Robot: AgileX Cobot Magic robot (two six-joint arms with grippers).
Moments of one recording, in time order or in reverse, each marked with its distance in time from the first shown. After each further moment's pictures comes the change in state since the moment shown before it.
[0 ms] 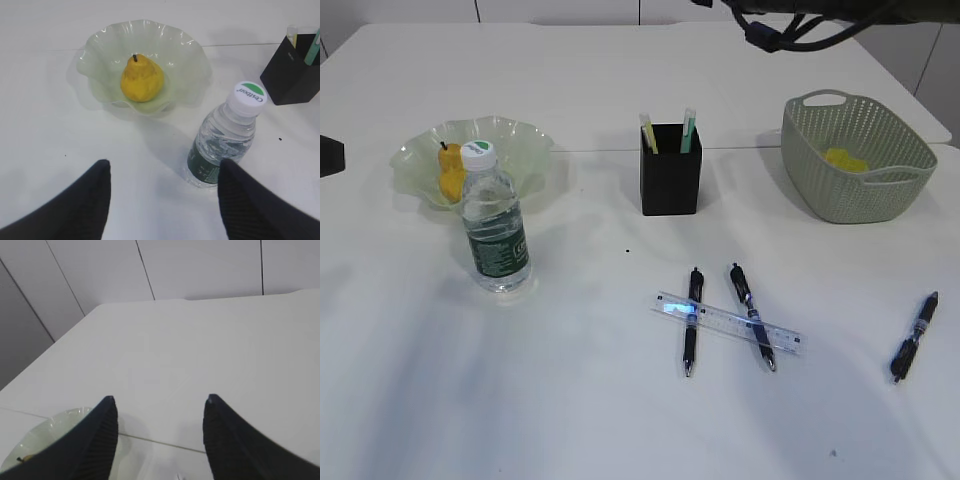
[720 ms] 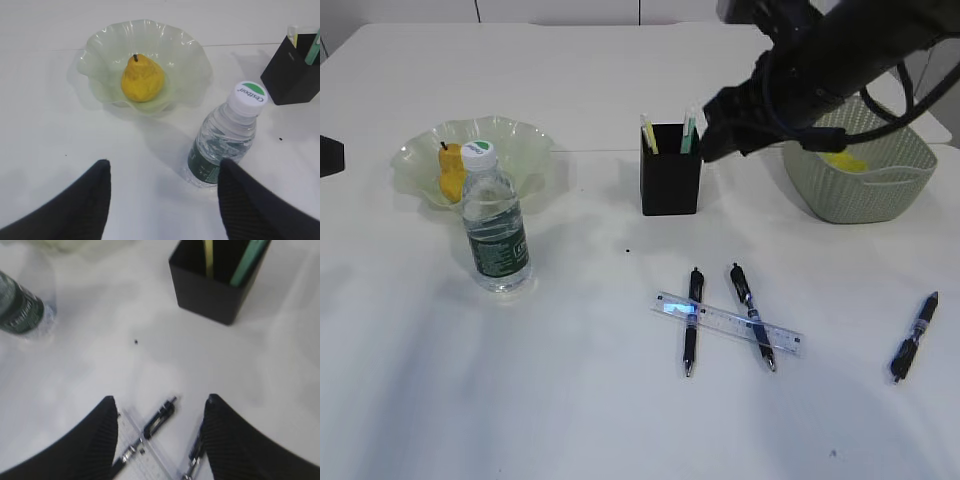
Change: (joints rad) left arm 0.000 0.000 0.000 0.000 0.000 0.000; right arm 0.000 -0.154 0.191 -1.220 0.579 0.998
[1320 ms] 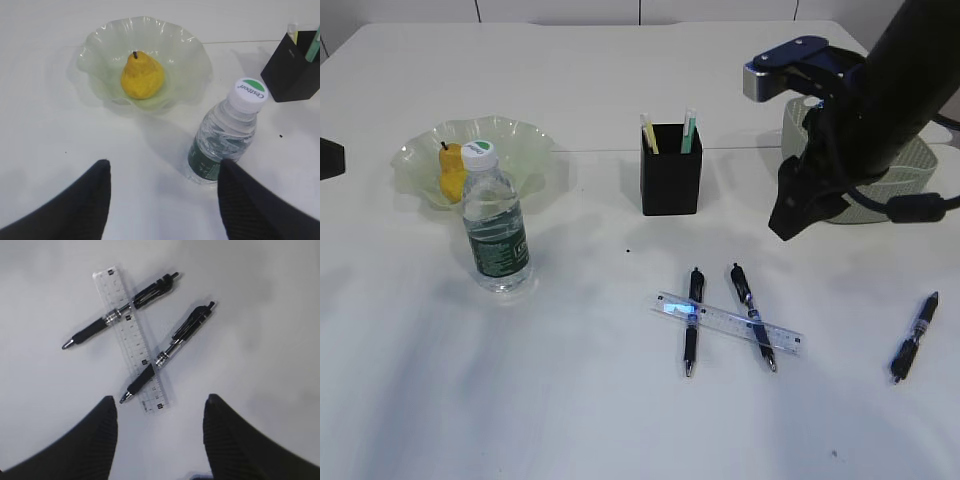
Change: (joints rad) left arm 0.000 0.000 0.000 0.000 0.011 0.002; right arm 0.000 -0.105 0.105 -0.198 0.257 -0.188
